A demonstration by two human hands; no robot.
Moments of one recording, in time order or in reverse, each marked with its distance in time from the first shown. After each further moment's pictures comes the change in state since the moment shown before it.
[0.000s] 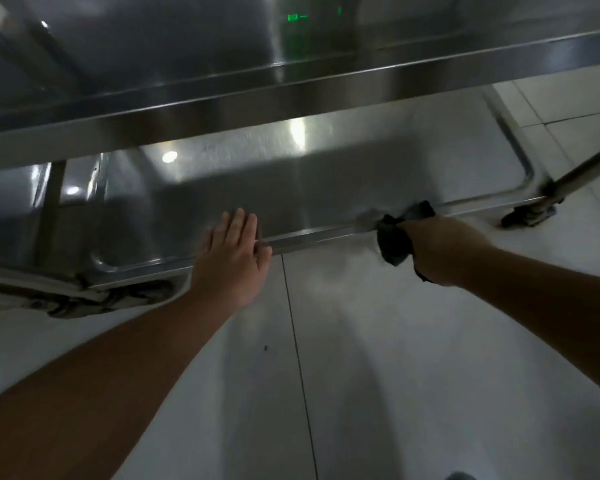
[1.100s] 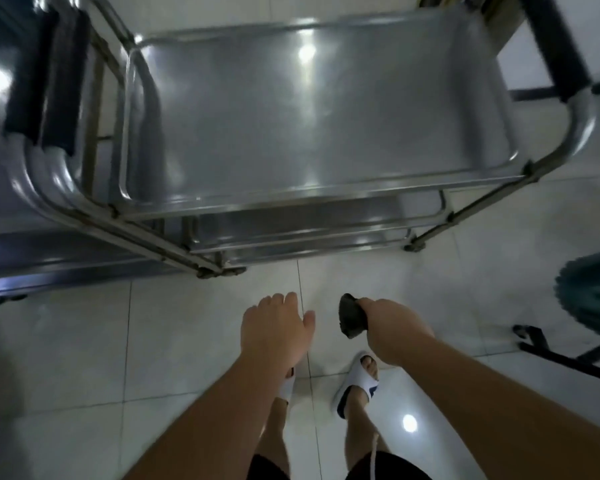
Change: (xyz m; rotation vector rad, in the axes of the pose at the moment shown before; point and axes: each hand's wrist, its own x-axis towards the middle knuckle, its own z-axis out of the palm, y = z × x) left_hand -0.347 0.066 -0.550 -0.108 -0.381 -0.070; right_hand -0.443 -0.114 -0.416 0.143 -0.318 0.011
